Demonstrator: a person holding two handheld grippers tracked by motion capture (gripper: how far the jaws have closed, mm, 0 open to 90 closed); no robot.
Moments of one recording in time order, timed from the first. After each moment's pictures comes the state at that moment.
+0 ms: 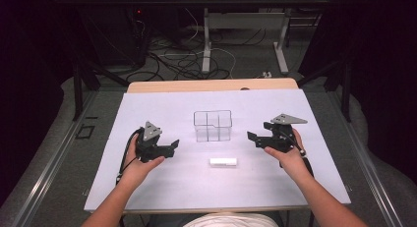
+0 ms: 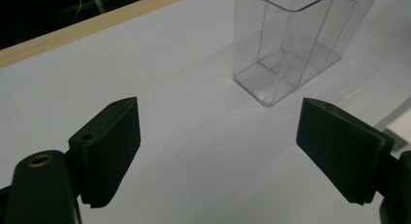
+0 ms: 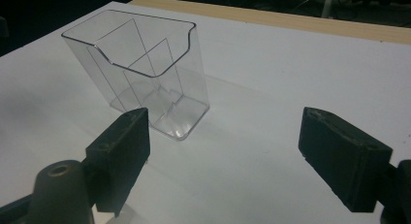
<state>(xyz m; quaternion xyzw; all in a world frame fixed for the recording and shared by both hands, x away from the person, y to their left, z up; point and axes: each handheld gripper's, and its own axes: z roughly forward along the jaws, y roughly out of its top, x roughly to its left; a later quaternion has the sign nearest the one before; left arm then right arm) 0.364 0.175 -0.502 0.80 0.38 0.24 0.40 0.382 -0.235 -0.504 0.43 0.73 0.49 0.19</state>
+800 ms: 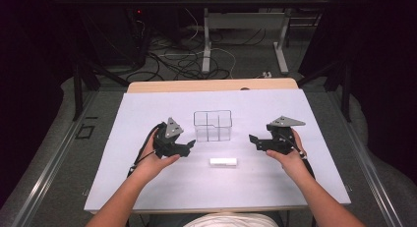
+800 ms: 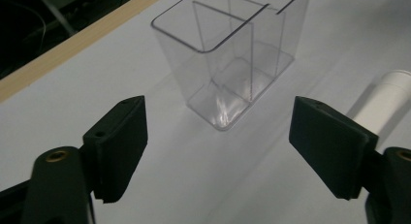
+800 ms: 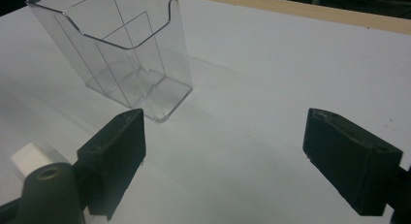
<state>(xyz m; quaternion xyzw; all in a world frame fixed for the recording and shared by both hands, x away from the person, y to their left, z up) 0.370 0.125 -0.488 0.85 0.29 0.23 0.38 0.383 -0.237 -0.516 0.44 0.75 0.46 0.20</state>
